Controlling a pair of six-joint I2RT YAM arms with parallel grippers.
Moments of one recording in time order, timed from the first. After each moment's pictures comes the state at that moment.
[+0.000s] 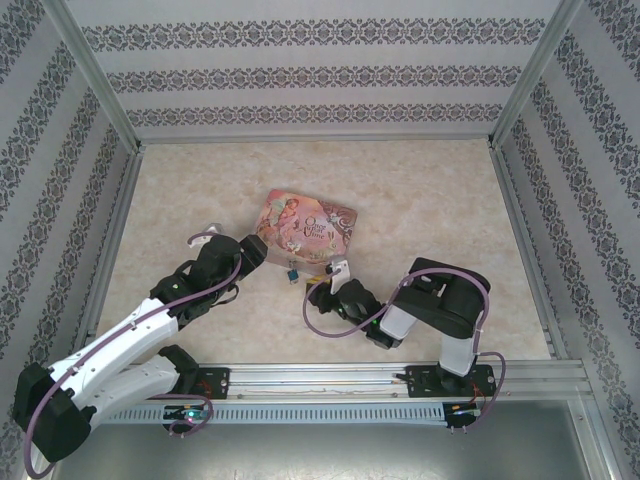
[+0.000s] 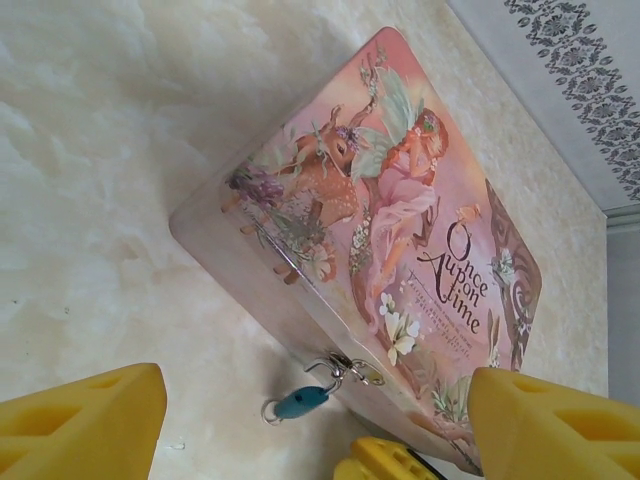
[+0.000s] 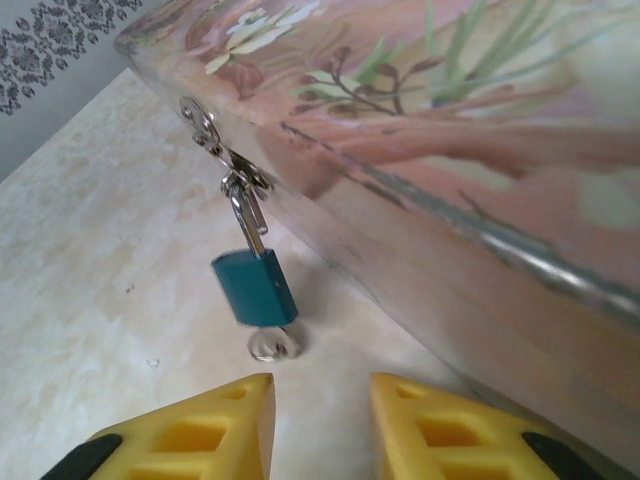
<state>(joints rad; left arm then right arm) -0.60 0.90 0.63 -0.41 -0.26 -1.13 0.99 1.85 0.35 1.14 0.20 0.57</state>
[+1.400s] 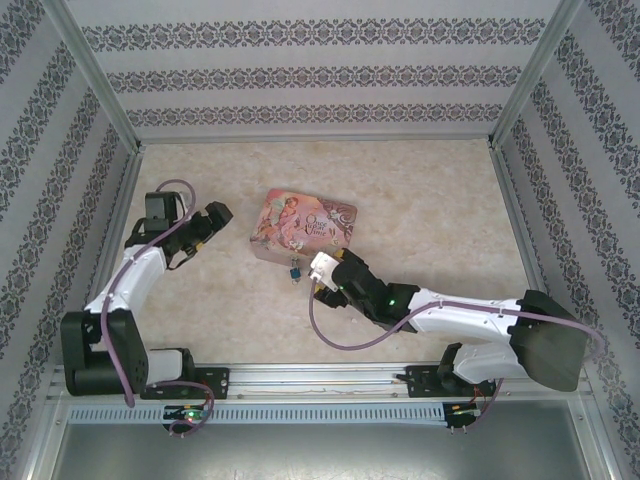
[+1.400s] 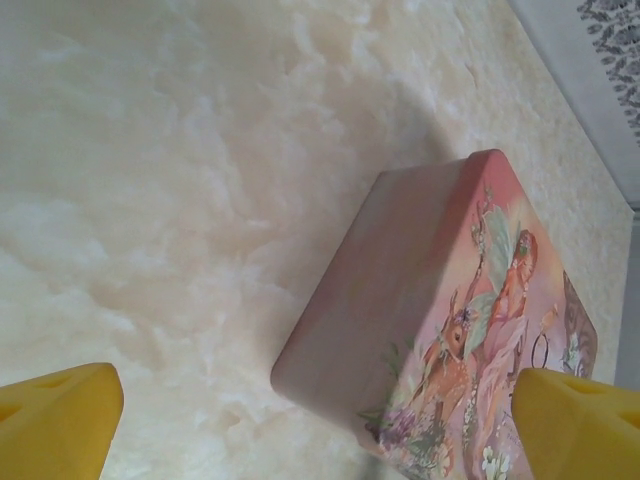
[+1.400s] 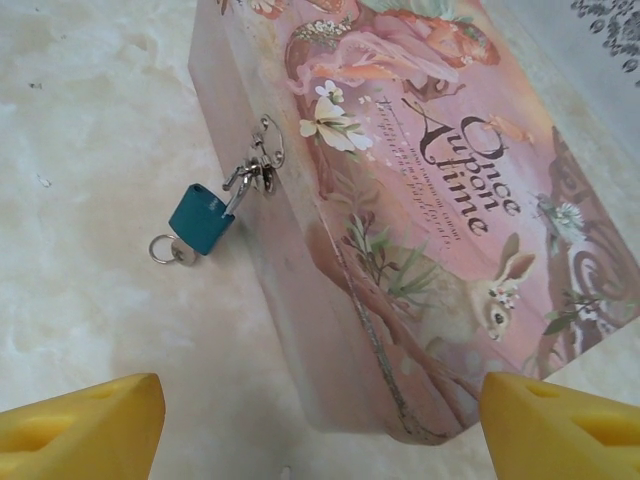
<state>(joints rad) 0.11 1.31 0.83 -0.34 0.44 -0.64 1.03 1.28 0.61 0.01 0.36 -0.23</state>
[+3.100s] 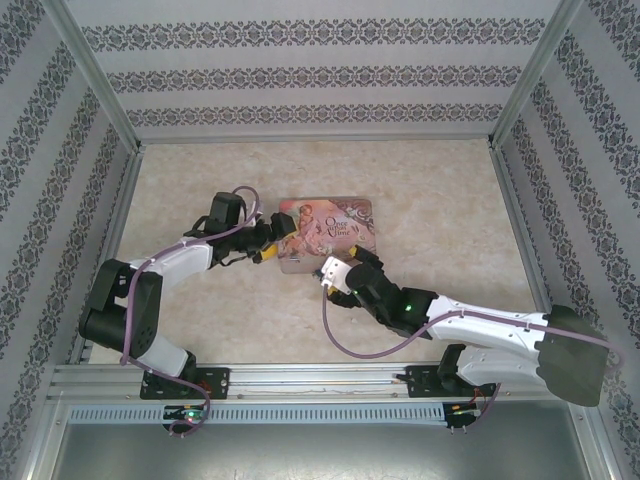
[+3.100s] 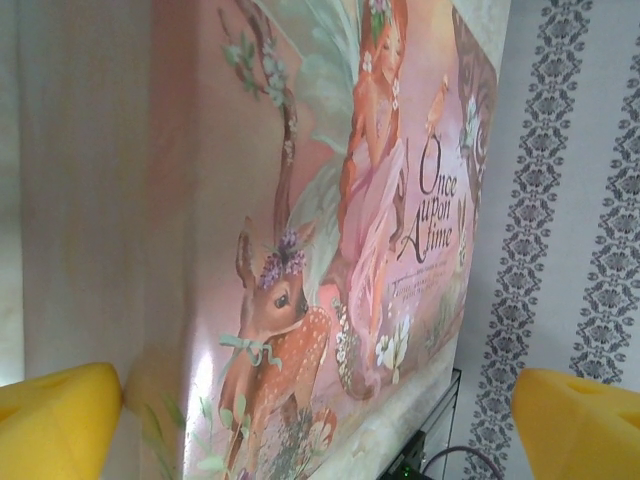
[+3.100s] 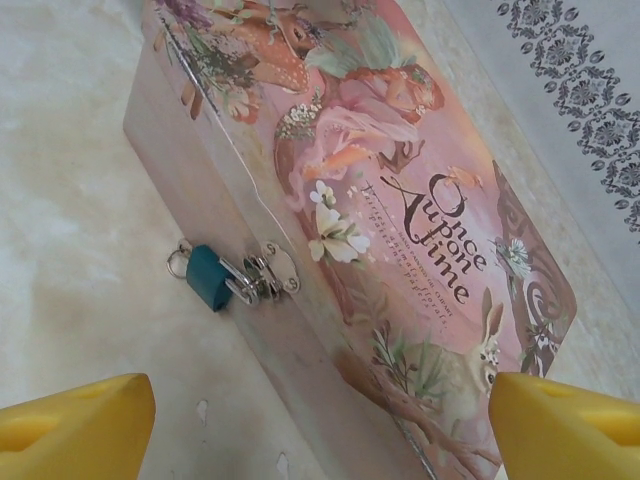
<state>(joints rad) -0.28 1.54 0.81 -0.02 0.68 -0.90 1.03 1.13 0.55 -0.06 0.45 -0.37</state>
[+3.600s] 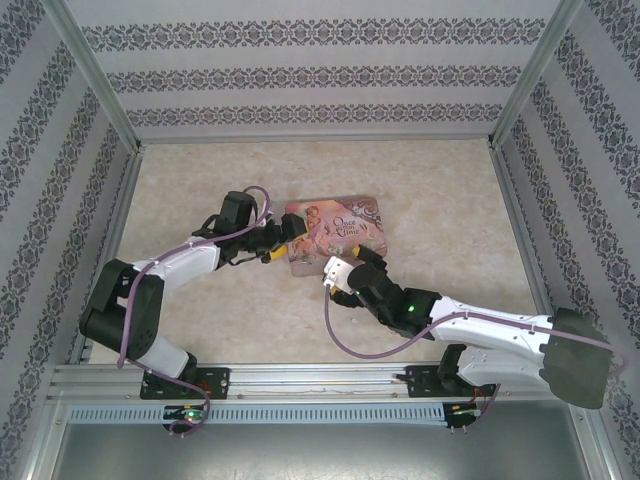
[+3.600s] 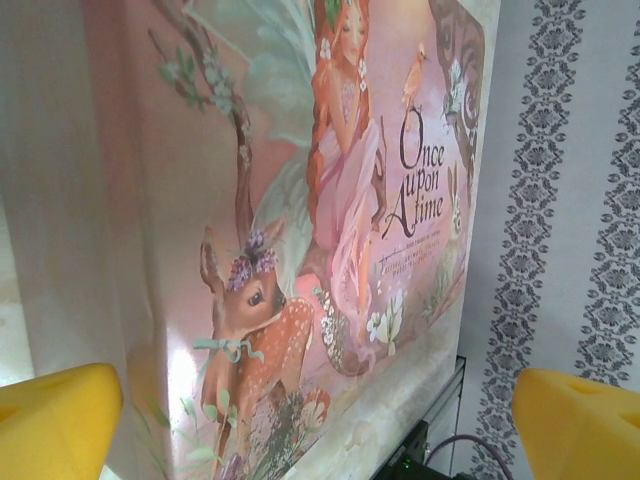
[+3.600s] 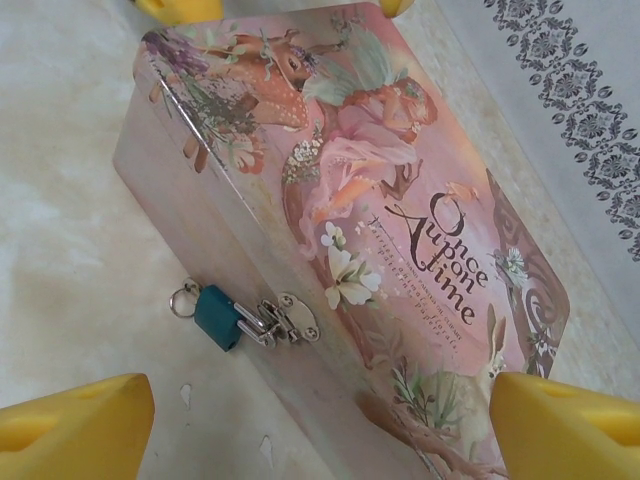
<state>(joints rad) -0.35 1.53 0.84 -0.04 0.63 -0.90 1.03 1.11 0.55 -0.09 0.47 -0.37</state>
